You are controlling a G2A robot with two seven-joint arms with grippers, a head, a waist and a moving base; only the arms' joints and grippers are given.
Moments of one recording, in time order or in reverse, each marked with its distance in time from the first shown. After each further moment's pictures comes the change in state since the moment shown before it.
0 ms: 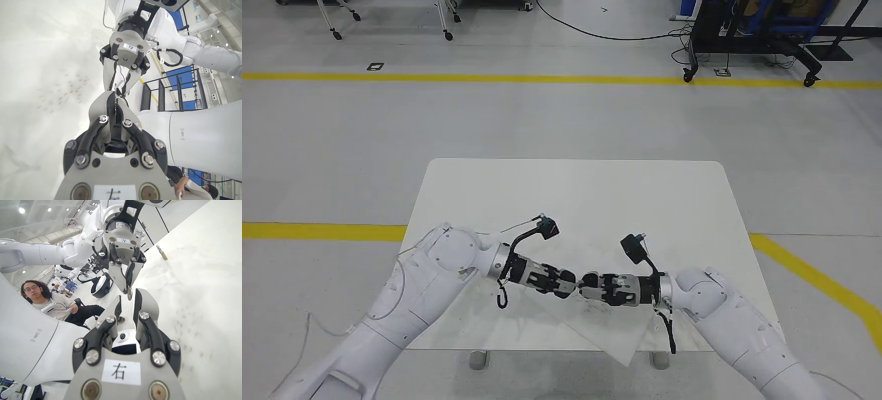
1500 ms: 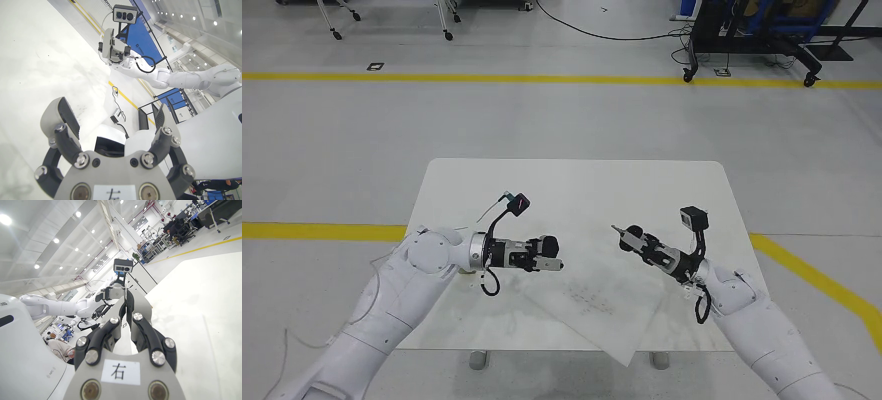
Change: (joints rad) left arm 0.060 0.047 -0.120 -0.011 -0.134 -0.142 0.144; right arm -0.069 0.037 0.163 -0.001 0.179 -0.011 -0.239
